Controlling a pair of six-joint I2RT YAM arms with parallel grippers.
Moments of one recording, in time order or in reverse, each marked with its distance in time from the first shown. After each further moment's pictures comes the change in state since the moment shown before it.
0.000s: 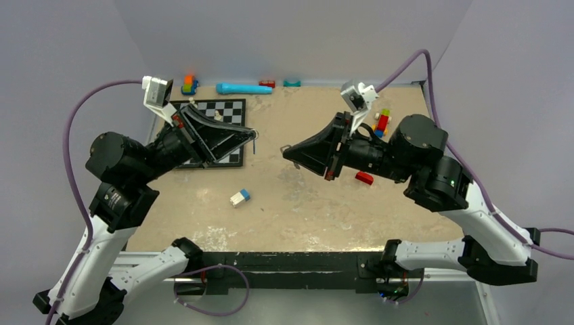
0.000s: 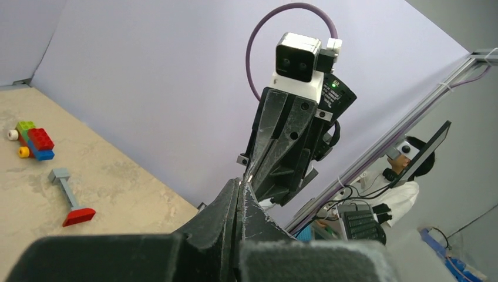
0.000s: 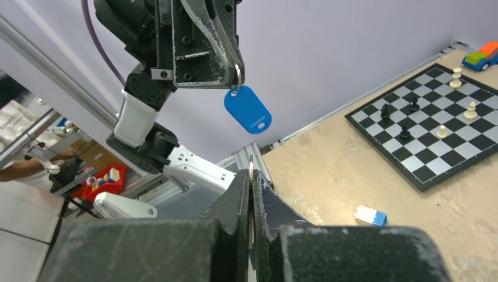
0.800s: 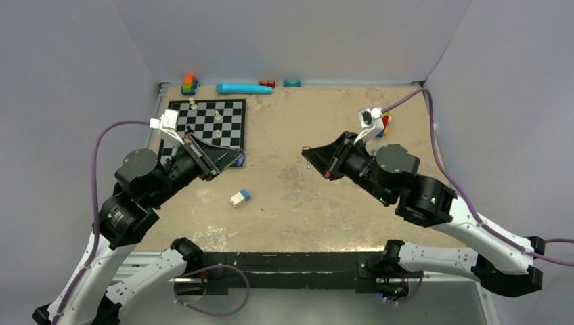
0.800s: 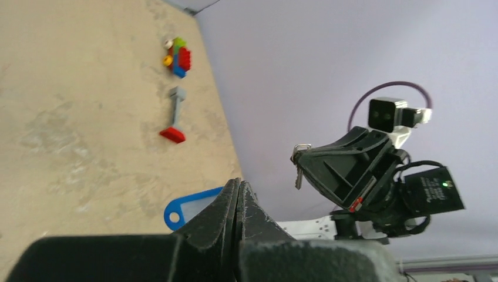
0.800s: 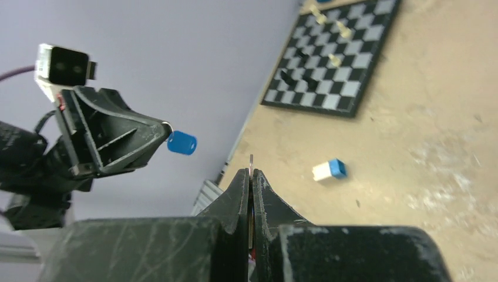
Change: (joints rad) left arm 0.000 -0.165 -0.207 -0.384 -0.389 -0.117; right arm 0.000 -0.196 -0.397 0.074 0.500 0.347
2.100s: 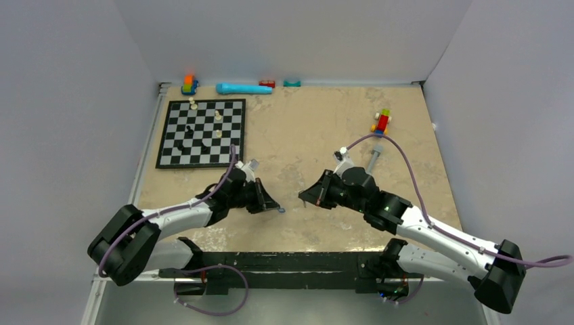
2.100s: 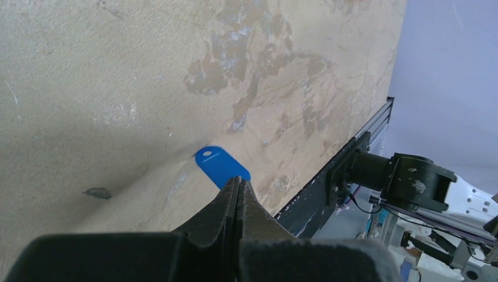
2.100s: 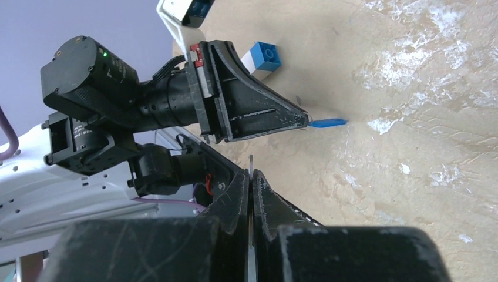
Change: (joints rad) left arm -0.042 0.546 -0.798 0.755 0.246 0.061; right arm -0.214 -0.048 -0.669 0.229 -0.379 0.257
